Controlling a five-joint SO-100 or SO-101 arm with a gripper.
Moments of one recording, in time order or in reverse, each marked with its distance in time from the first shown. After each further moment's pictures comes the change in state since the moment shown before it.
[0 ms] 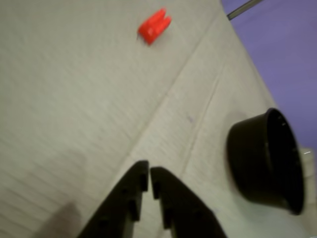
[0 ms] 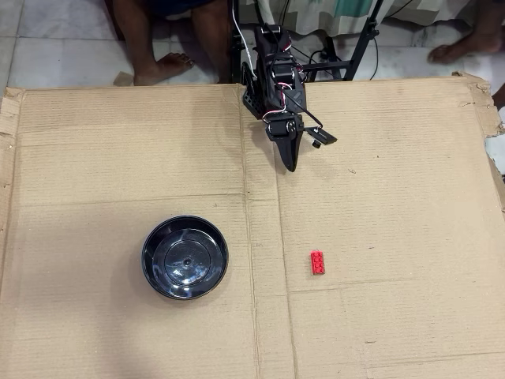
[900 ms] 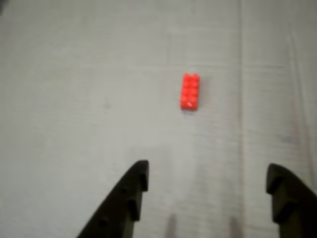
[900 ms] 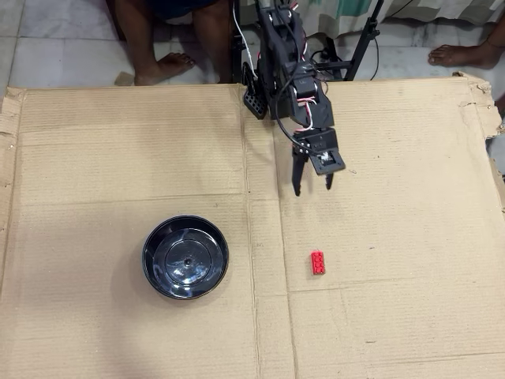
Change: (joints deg) arm -9.0 -67.1 -42.8 -19.3 56.8
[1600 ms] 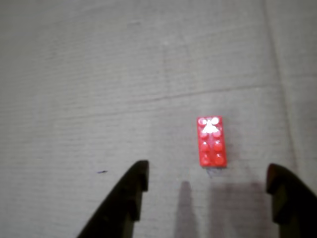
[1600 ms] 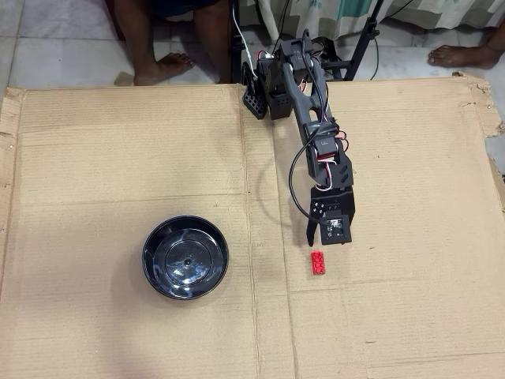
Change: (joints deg) arm 0.1 -48.7 -40.3 -0.4 10.9
